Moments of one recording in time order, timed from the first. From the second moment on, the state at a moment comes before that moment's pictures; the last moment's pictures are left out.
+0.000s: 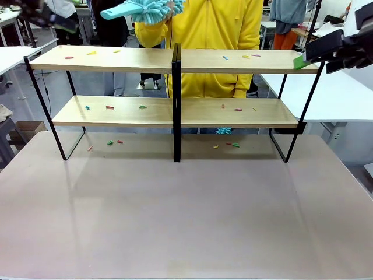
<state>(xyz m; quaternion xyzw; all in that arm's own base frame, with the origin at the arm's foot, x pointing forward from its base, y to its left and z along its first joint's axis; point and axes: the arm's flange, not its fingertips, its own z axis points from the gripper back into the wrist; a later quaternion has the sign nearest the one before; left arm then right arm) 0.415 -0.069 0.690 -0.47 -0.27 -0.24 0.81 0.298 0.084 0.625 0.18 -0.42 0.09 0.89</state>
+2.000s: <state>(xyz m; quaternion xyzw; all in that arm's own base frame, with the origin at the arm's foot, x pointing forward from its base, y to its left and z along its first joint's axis) 0.547 -0.143 0.673 -0.53 -0.16 -0.12 0.83 0.298 0.084 0.625 0.17 -0.42 0.09 0.89</state>
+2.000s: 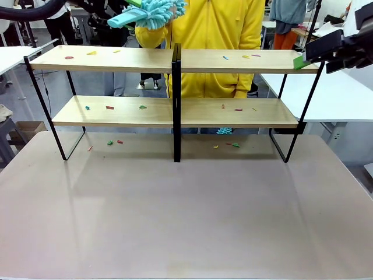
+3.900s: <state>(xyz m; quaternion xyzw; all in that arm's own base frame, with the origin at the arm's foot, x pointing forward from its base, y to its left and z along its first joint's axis) 0.195 0.264 0.669 -0.48 -0.24 -0.19 0.82 0.298 0.084 0.625 0.17 -0.42 0.09 0.89</state>
